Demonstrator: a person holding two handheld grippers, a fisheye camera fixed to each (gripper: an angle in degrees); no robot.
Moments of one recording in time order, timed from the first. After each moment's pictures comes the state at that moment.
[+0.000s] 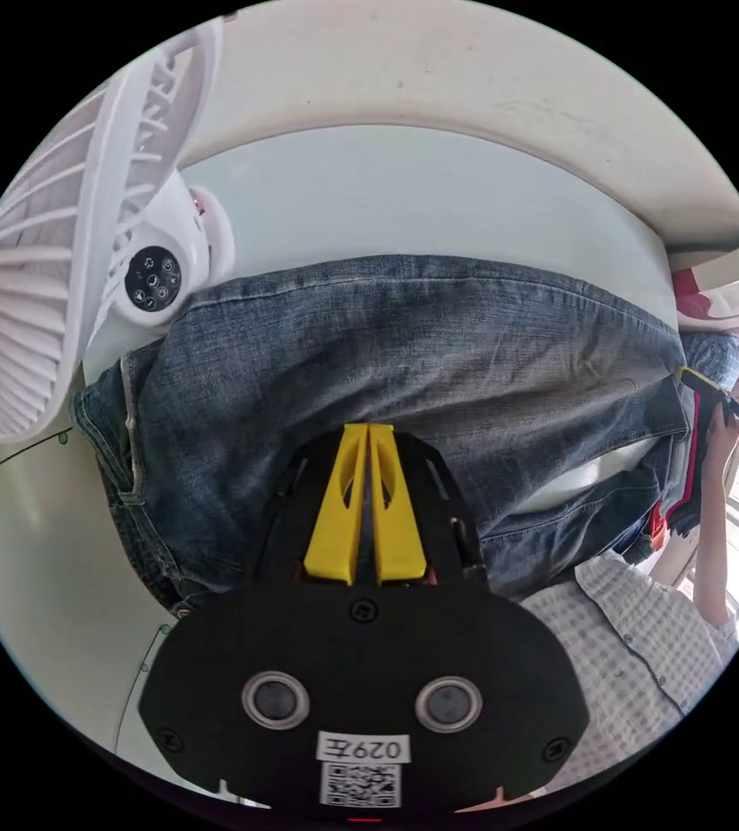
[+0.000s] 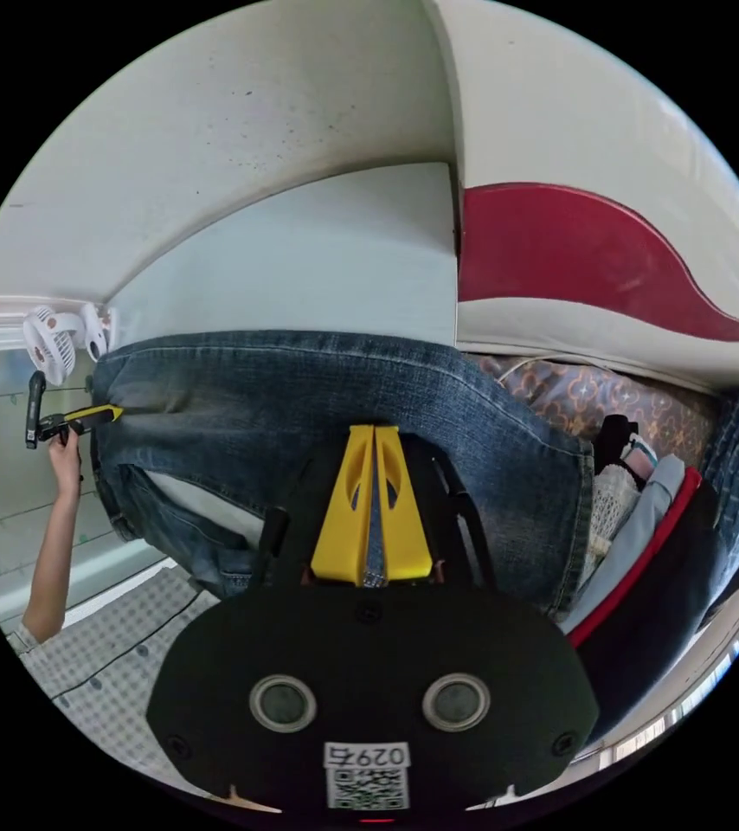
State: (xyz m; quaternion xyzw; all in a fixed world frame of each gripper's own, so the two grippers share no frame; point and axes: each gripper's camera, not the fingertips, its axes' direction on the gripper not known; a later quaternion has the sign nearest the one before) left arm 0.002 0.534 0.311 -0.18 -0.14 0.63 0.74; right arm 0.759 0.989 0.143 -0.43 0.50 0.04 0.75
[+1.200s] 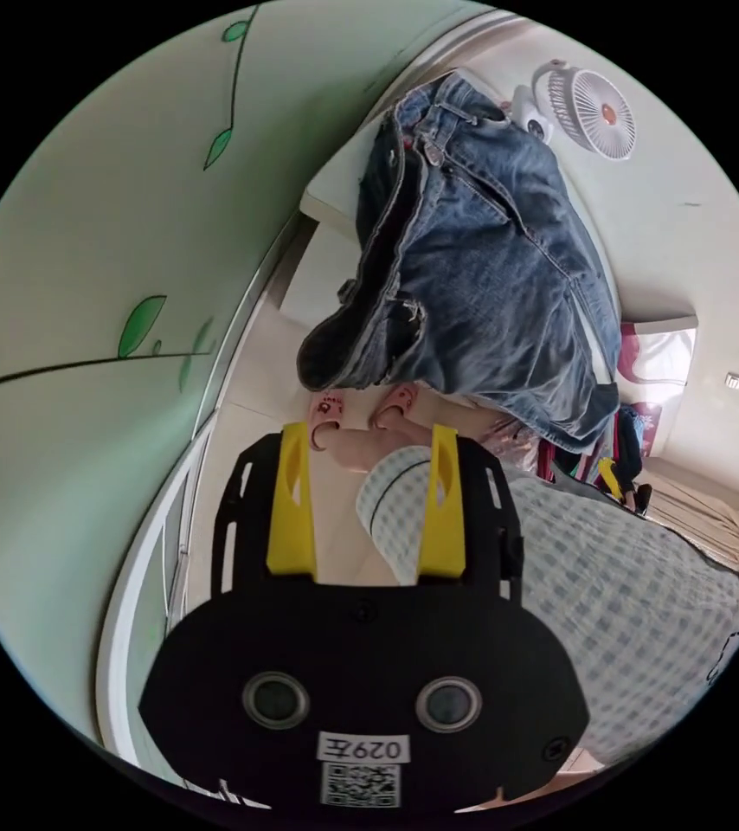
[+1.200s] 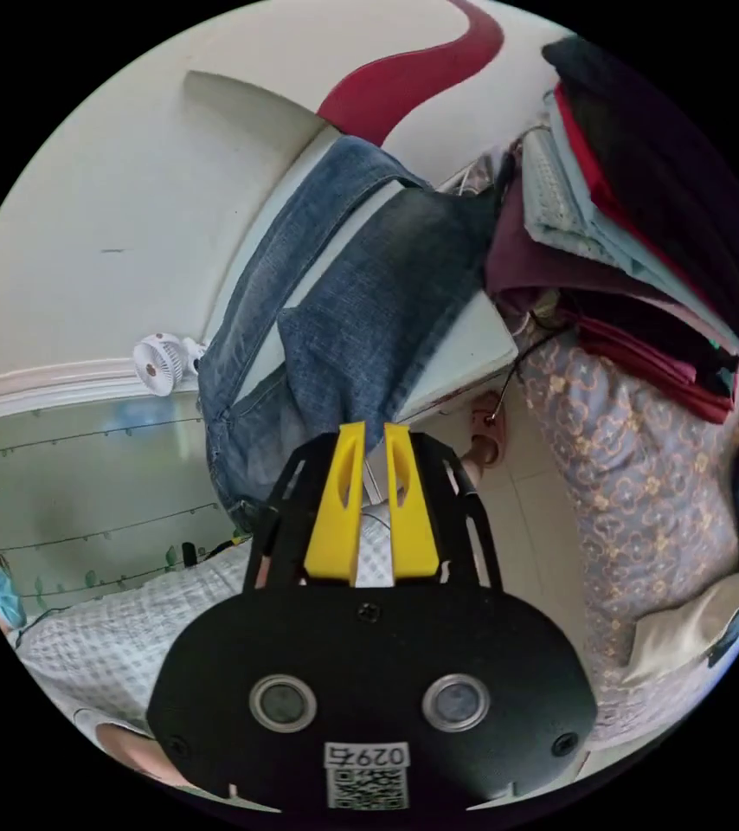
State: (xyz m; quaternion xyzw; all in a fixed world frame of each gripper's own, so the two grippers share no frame) left arm -0.426 0.298 0.212 -0.24 0.02 0.42 0.87; right arm 0.580 1.339 -0.161 -0.20 0.42 0.25 0.85
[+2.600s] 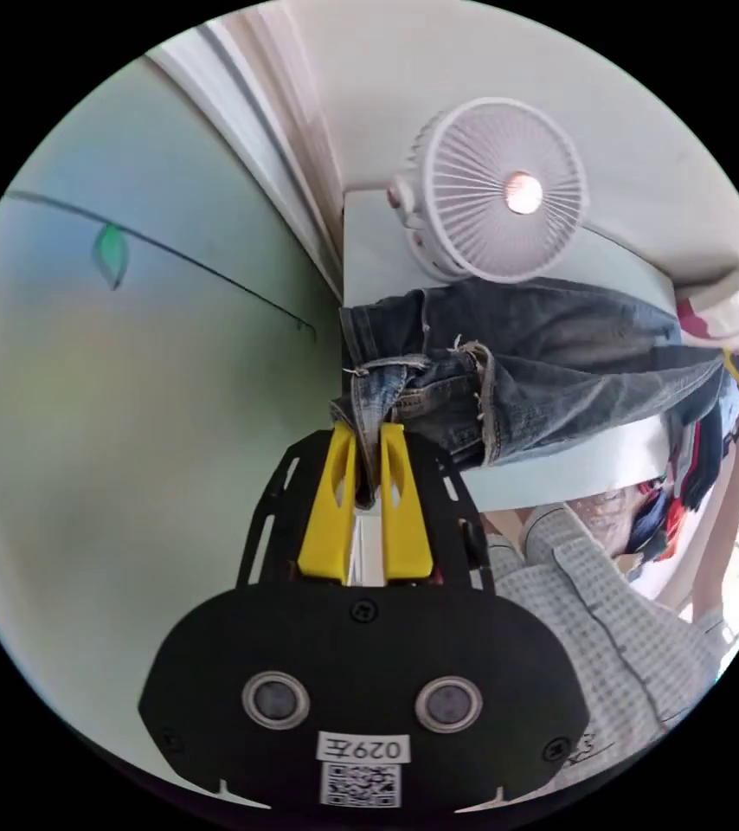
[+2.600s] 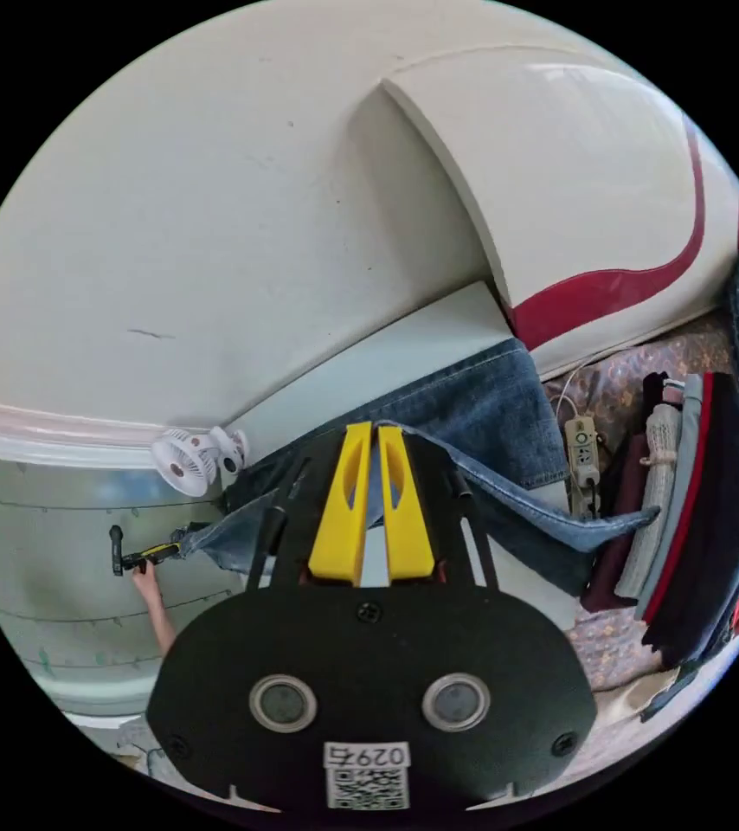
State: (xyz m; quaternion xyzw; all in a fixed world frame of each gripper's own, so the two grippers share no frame) left arm -0.049 0.238 0.140 -0.15 -0.19 0.58 0.78; right arm 0.583 1.057 0.168 -0.26 0.47 0.14 0.83
